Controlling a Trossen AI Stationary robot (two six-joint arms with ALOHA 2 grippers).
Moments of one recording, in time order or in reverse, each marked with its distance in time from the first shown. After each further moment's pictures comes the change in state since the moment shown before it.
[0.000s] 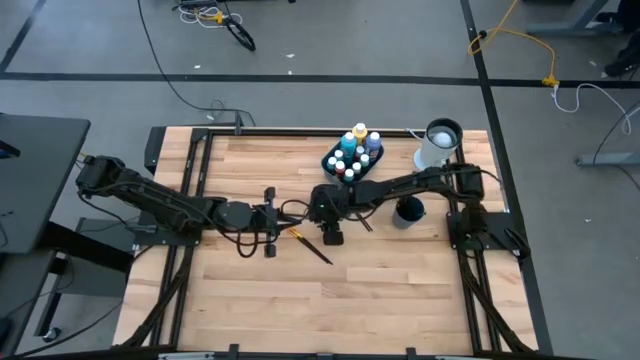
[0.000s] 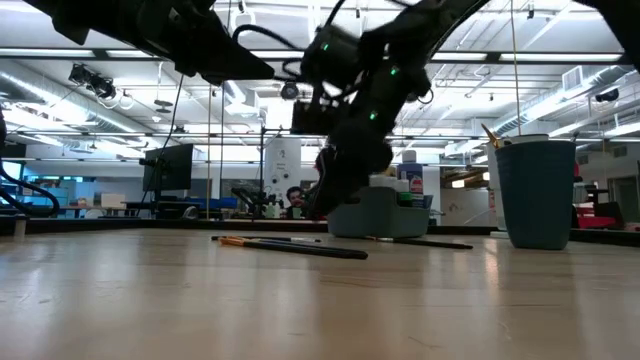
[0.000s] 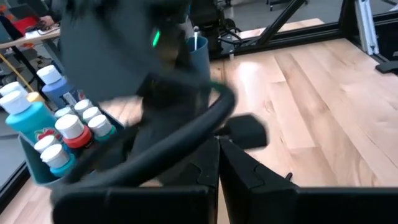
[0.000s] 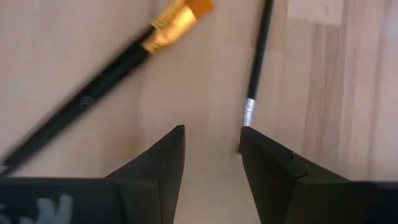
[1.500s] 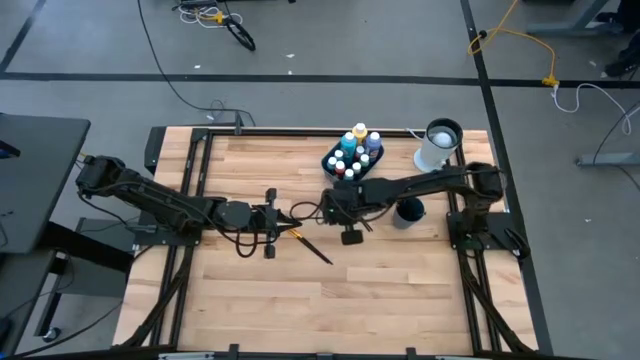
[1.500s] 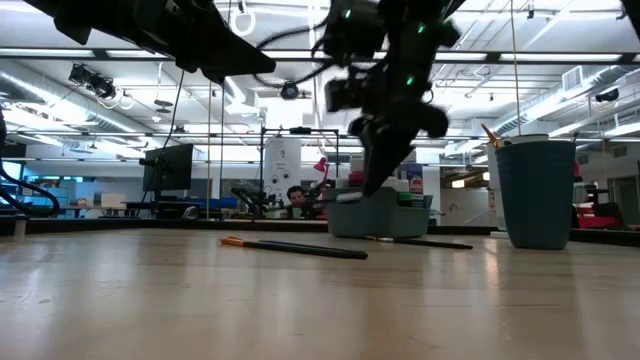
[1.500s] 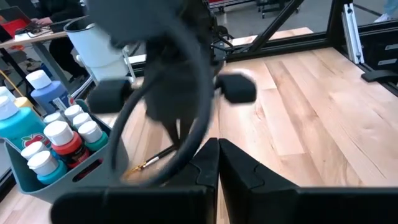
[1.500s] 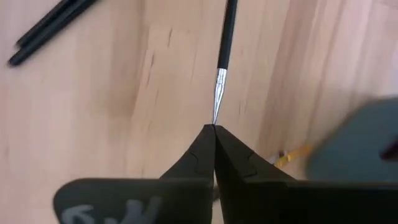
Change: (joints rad) left arm 0.000 0.000 0.000 0.021 0.032 -0.014; right arm 0.055 -0.140 0.024 -0.369 0.160 -0.025
